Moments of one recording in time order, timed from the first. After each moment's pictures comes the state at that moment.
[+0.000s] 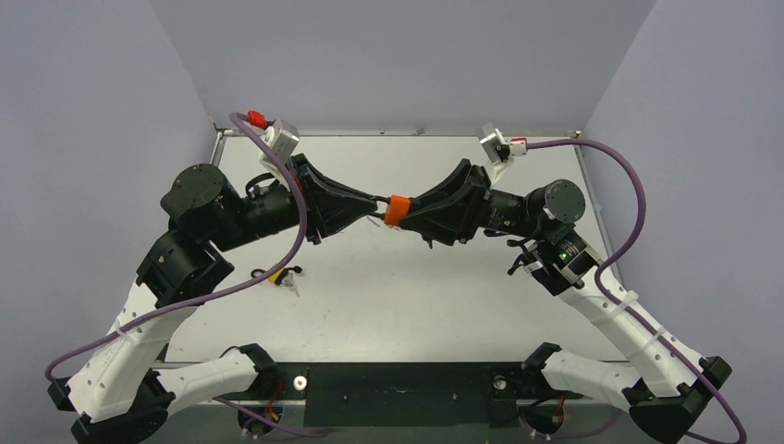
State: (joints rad) left arm -0.77 1.02 1.53 -0.44 0.45 -0.46; right arm 0.70 1.03 1.15 0.26 -0.76 0.69
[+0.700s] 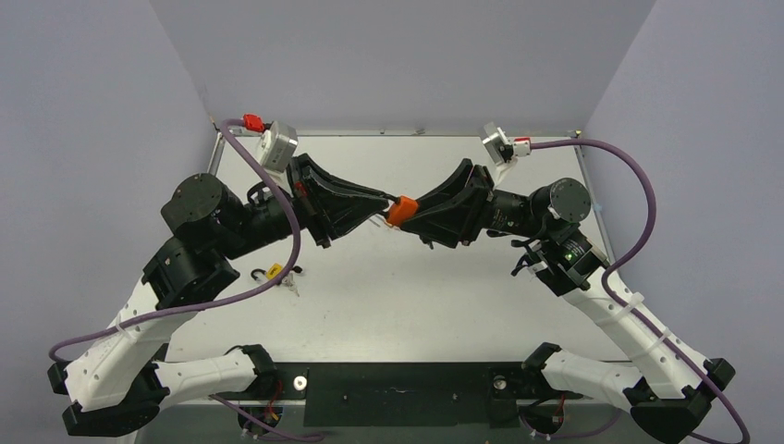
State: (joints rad) left arm -0.93 1.03 1.53 -0.32 0.29 -0.44; right arm 0.71 1.04 1.20 0.21 -0.77 0.67
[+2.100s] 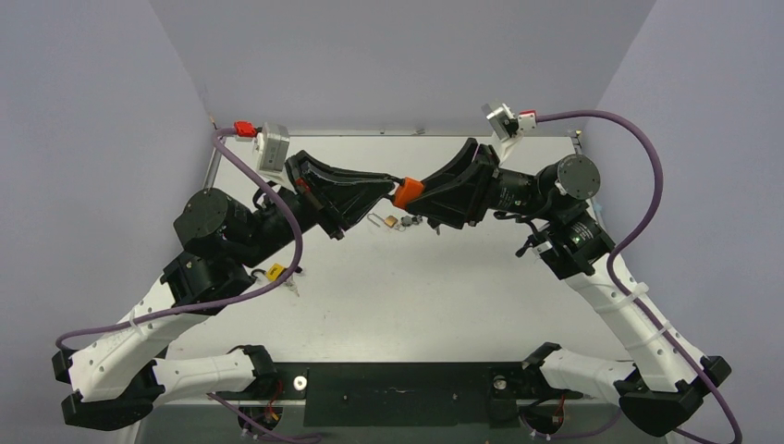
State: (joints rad) left arm -1.02 1.01 1.41 -0.11 0.06 -0.47; right arm 0.64 1.09 1.34 0.12 -0.84 0.70
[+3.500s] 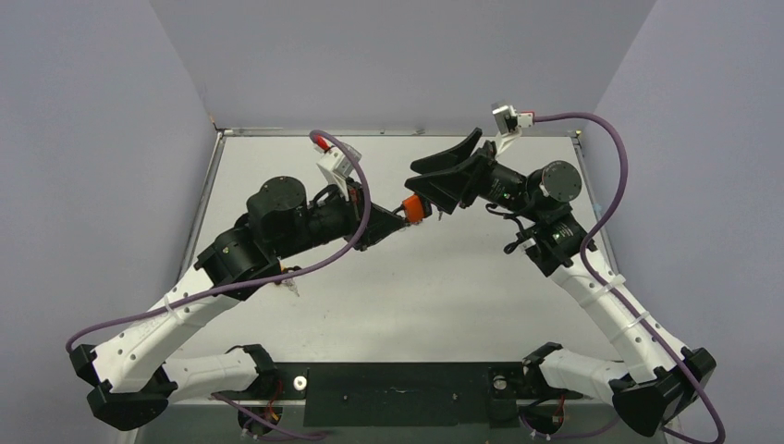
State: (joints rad) left arm -0.89 1.08 1.35 -0.45 0.16 -0.55; right arm 0.52 1.09 1.14 0.35 -0.69 0.76
